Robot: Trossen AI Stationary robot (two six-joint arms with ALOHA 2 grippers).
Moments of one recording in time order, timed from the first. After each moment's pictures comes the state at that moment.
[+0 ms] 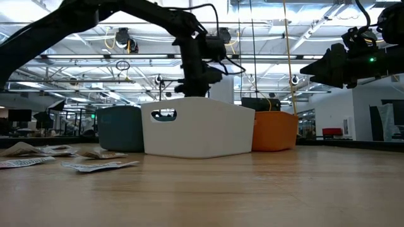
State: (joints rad) left arm 0.45 2.27 2.15 -1.18 0.00 -0.09; right arm -0.42 0.05 0.01 0.08 0.31 0.06
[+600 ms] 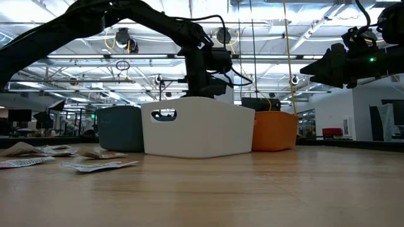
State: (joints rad) left arm 0.43 2.35 2.15 -1.17 -0.01 -0.02; right arm -0.42 0.05 0.01 0.08 0.31 0.06
